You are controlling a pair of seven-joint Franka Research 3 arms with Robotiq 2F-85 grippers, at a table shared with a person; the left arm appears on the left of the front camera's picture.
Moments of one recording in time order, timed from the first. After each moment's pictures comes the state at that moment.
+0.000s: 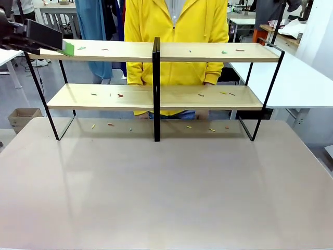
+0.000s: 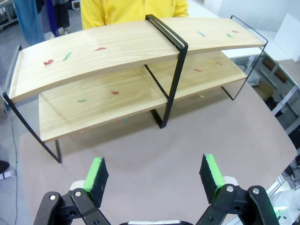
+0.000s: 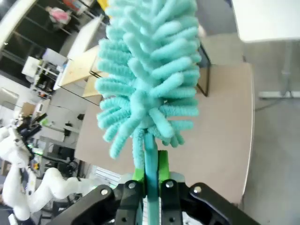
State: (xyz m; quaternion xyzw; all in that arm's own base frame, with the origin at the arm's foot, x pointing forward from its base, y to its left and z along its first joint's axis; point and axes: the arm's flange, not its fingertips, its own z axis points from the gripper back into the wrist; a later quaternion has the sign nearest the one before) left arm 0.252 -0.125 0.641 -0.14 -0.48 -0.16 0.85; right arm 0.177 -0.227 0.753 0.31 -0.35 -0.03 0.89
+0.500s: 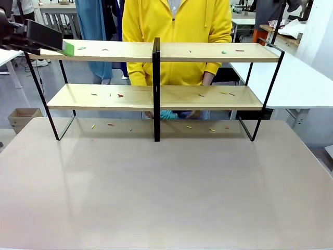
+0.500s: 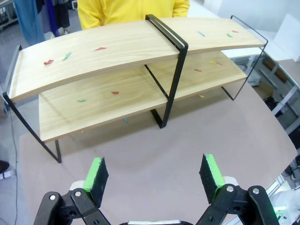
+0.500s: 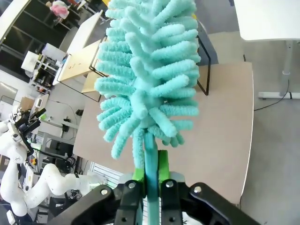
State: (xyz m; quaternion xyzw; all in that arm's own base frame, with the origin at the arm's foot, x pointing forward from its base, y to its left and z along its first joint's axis) left arm 0.252 -0.125 0.641 -0.14 -0.48 -0.16 0.85; right arm 0.181 -0.218 0.765 0.30 -0.35 -0.01 0.89
